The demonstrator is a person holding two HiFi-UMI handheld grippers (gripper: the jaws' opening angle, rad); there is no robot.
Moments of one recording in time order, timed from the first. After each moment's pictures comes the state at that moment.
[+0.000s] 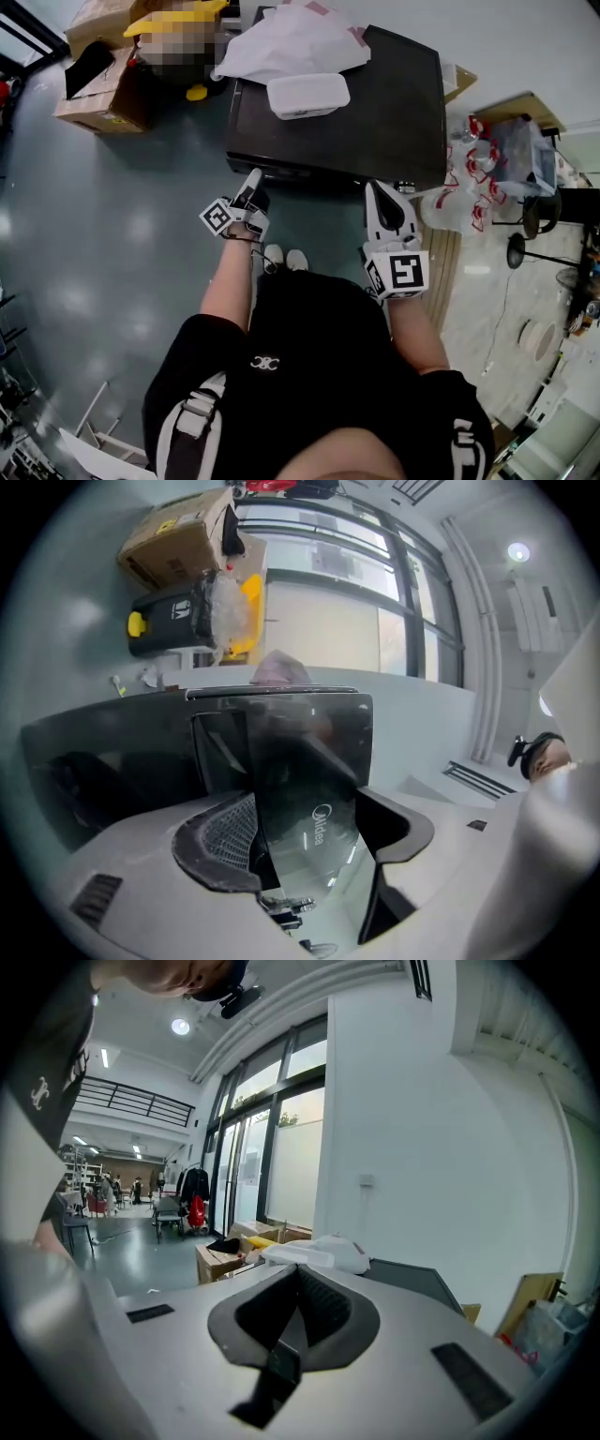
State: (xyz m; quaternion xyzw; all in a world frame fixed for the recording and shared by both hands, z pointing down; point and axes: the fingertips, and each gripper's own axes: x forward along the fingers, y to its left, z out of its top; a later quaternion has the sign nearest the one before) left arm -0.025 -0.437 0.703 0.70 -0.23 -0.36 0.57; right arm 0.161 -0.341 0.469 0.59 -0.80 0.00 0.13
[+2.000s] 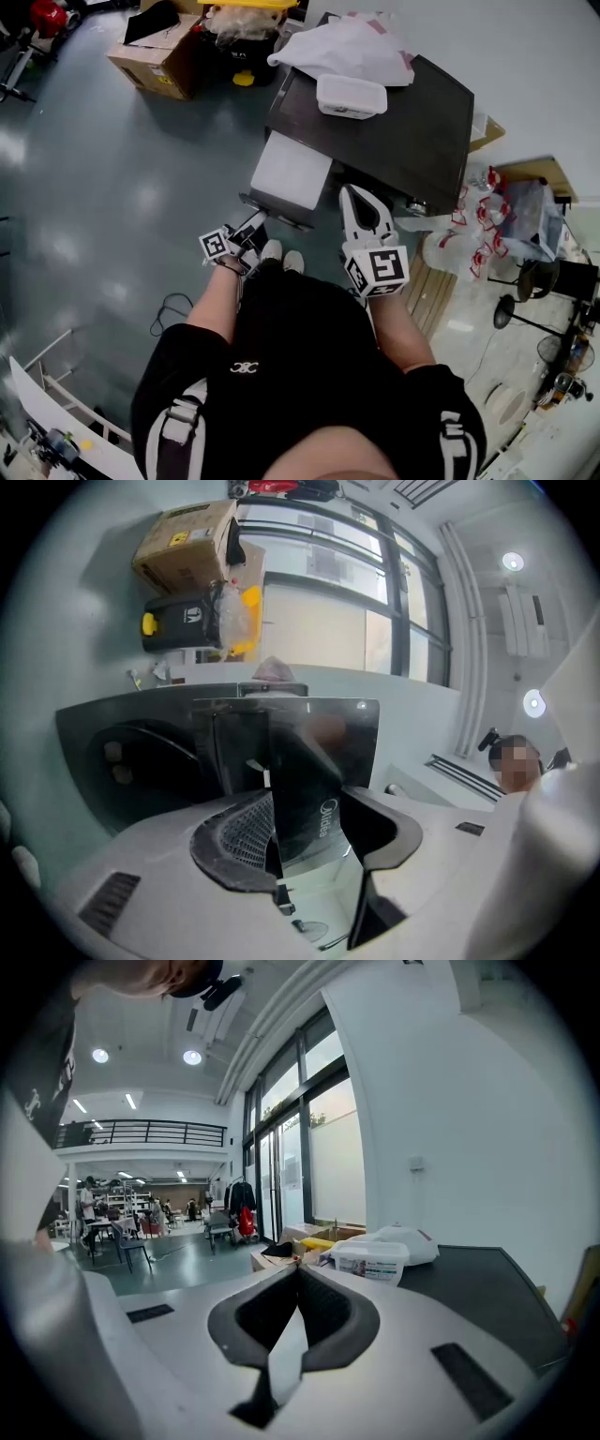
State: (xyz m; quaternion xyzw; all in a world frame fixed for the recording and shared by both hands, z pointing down) left arm -0.062 -0.259 0.716 0.71 -0.20 -0.36 0.57; right arm 0.084 -0.302 0.484 0.47 -0.88 0.06 0.10
